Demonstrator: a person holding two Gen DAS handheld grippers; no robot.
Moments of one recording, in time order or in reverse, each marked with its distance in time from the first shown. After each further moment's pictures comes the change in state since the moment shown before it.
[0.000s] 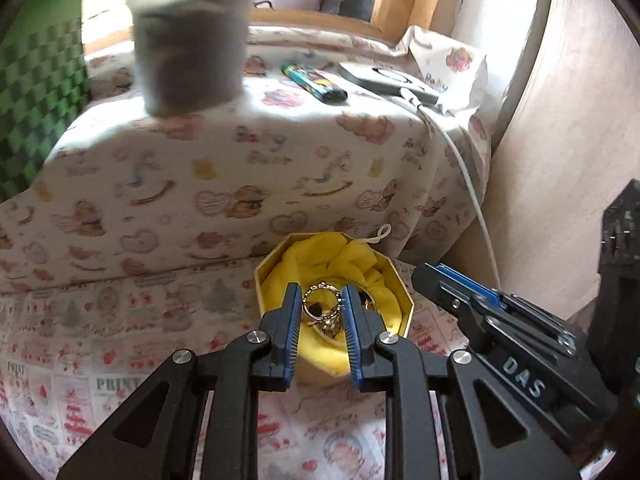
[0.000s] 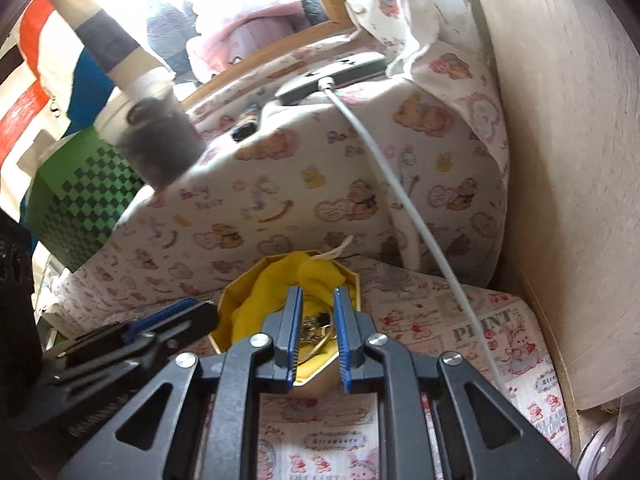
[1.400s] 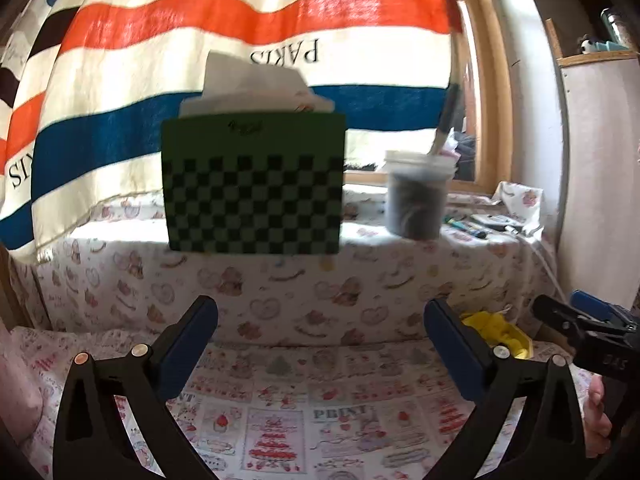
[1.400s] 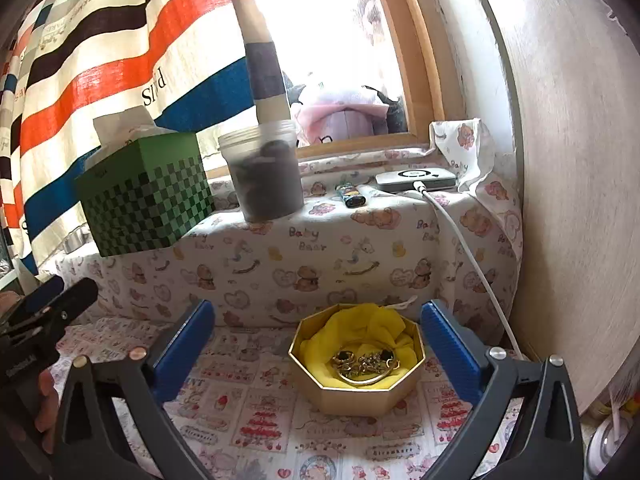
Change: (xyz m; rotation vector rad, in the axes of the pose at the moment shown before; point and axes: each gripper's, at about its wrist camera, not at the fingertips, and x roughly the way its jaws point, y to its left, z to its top) left arm -0.140 0.133 -0.088 -0.039 -0.602 0.306; right arm -0.041 0.089 -0.057 -0.278 -0.382 -0.040
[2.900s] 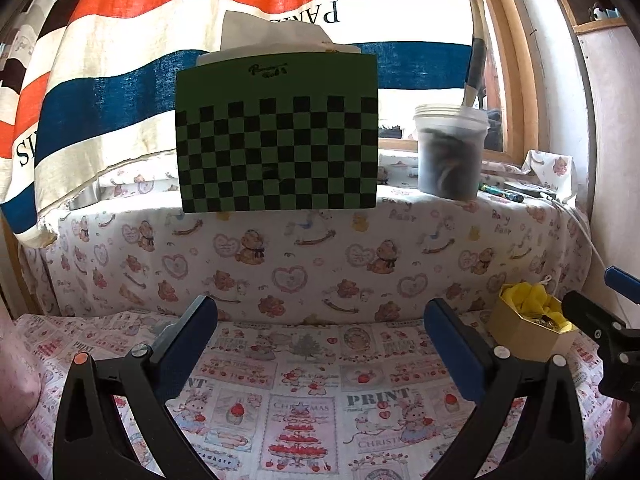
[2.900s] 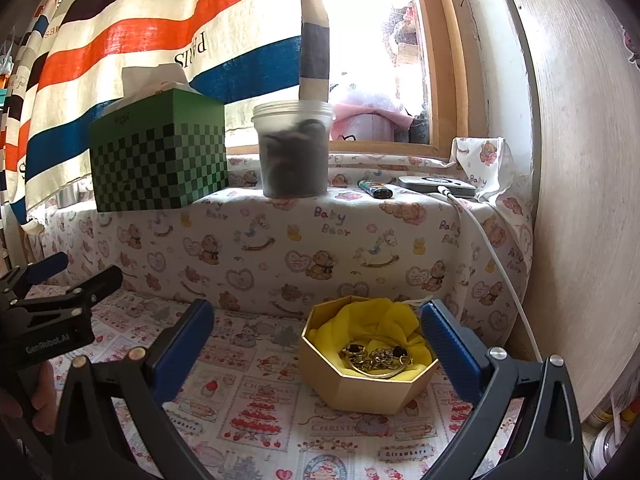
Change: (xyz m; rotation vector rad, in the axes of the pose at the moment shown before) left arm 0.026 0.009 -0.031 0.017 0.032 0.078; right arm 0.004 0.031 -0.027 -0.138 -0.042 -0.033
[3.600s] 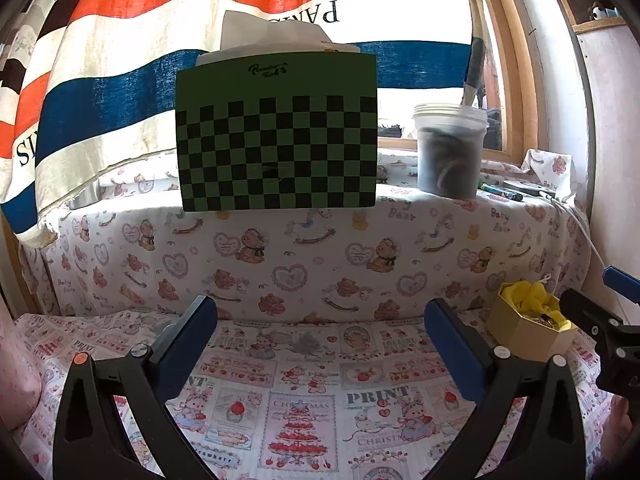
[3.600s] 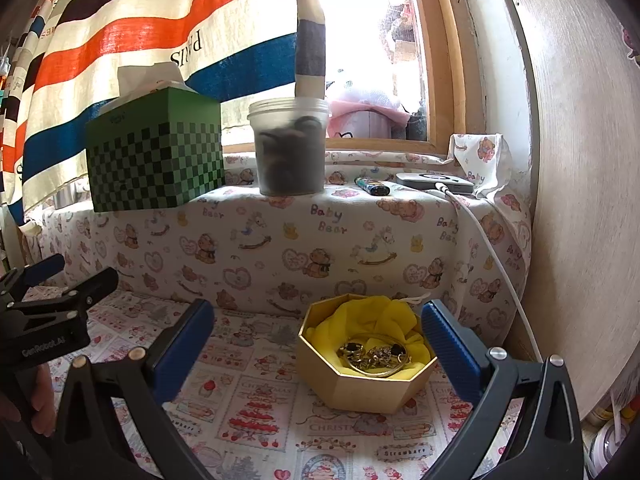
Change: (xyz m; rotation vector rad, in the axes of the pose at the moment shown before) left arm -0.001 0.000 0.000 0.004 0.002 -0.003; right arm 0.003 -0.003 0.000 0.009 0.011 -0.005
